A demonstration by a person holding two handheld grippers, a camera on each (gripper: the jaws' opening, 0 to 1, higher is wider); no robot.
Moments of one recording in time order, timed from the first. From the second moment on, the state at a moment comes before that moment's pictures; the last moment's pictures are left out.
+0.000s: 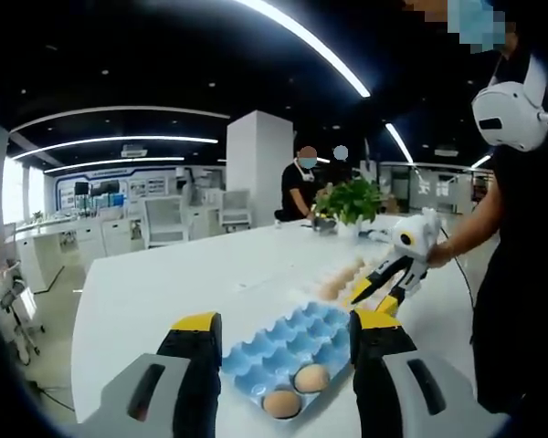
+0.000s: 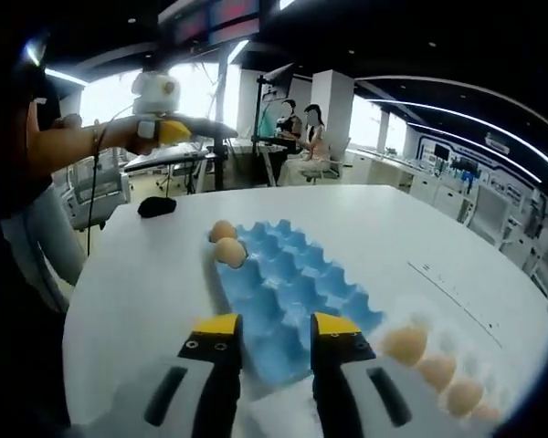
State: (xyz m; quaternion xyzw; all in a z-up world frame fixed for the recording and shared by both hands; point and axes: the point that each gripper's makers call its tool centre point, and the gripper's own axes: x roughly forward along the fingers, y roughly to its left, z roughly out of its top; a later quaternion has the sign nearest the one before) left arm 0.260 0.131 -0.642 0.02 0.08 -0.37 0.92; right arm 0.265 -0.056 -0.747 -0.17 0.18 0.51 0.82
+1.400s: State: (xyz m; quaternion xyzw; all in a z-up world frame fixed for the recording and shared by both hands) left arm 0.262 0.122 -0.639 0.02 0.08 -0.38 0.92; right arm 0.275 -0.196 -0.757 -0.19 0.23 0.39 0.87
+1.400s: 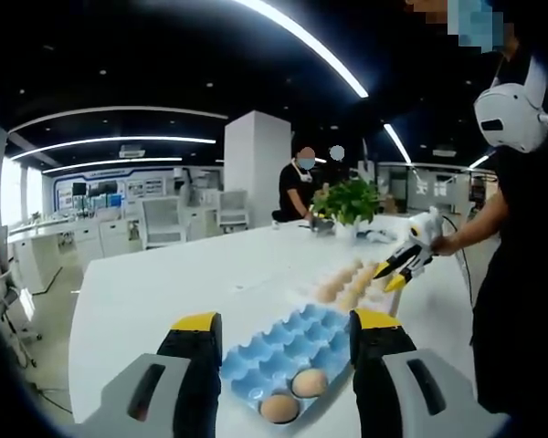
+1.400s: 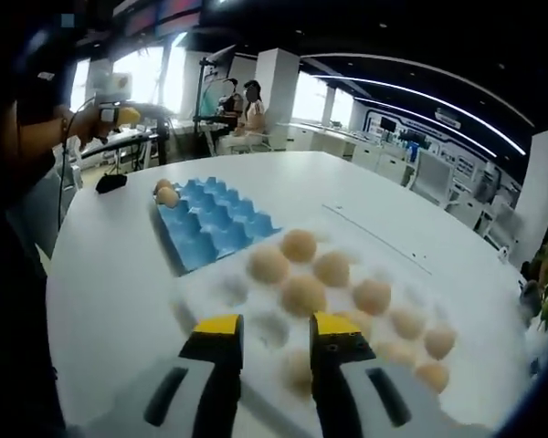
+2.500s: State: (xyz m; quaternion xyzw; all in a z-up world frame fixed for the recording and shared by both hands) left arm 0.257 0.115 -0.642 0.03 0.09 -0.40 0.91; right arm 0.284 -0.230 -0.781 -0.18 0.27 0.35 0.88
